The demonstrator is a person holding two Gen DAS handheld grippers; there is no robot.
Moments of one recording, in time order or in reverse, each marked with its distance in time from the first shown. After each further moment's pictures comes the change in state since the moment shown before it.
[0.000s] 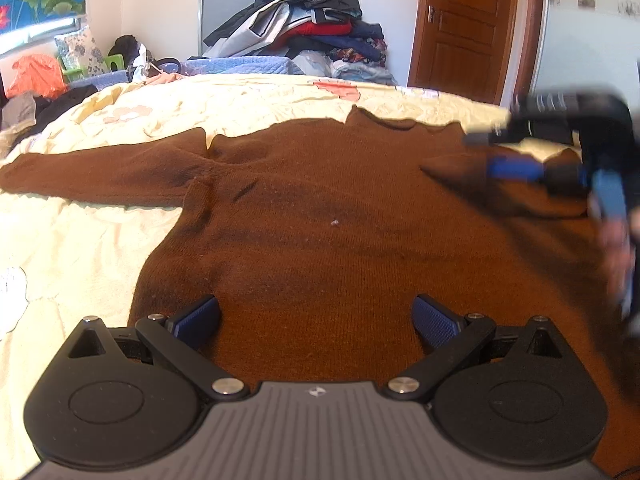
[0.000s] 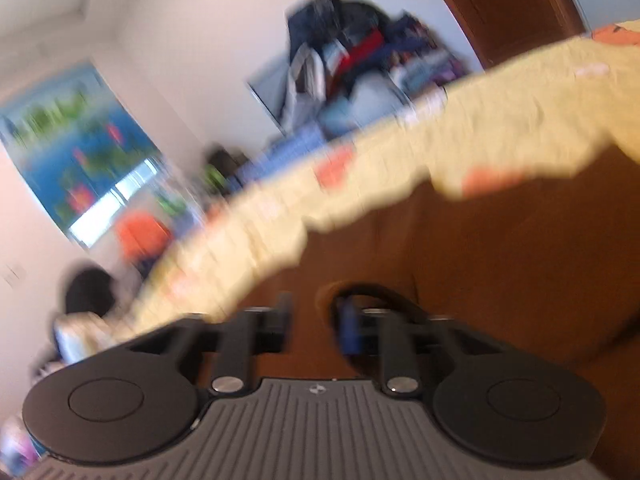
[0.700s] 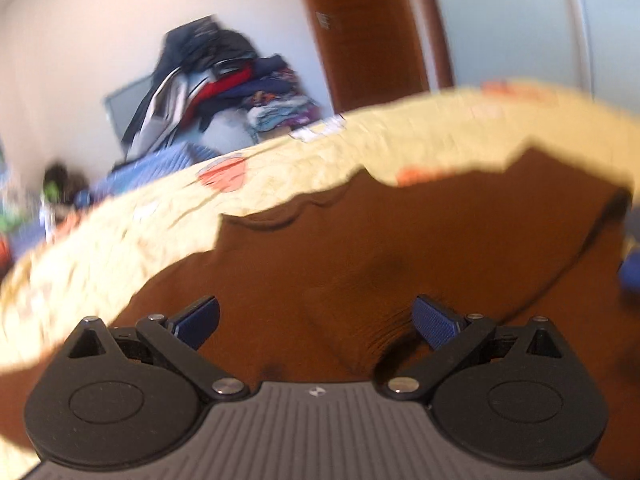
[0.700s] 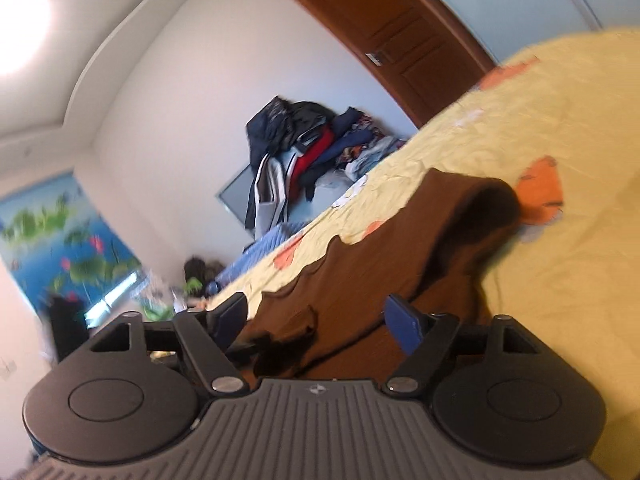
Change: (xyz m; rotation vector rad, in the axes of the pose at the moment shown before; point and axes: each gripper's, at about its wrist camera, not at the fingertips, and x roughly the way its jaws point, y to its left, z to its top) left arm 0.105 -0.146 0.081 0.492 -0.088 0.017; right arm -0.095 -0.079 -0.053 0.208 -0.368 -0.003
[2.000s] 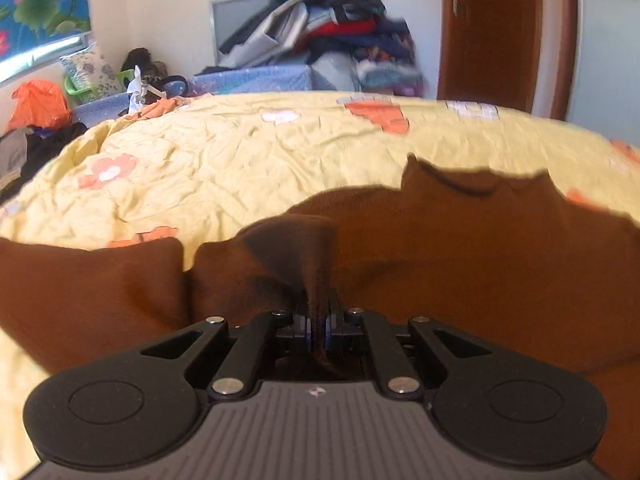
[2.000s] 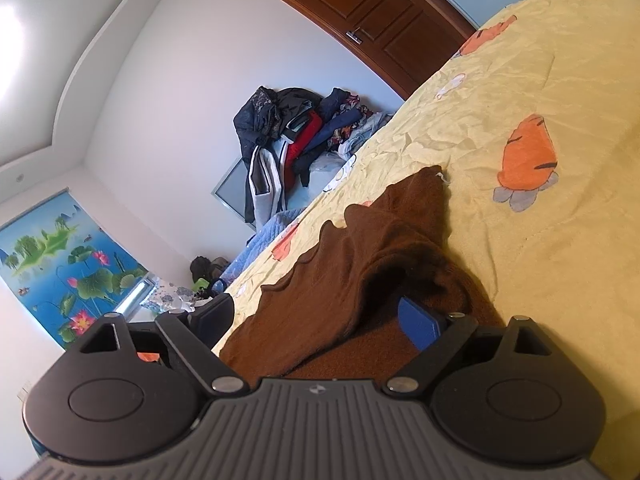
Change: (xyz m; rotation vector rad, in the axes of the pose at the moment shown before) left arm 0.007 0.140 -0.048 -0.427 0.151 0.105; right arm 0.029 -0.012 -0.001 0.014 0.039 -0.009
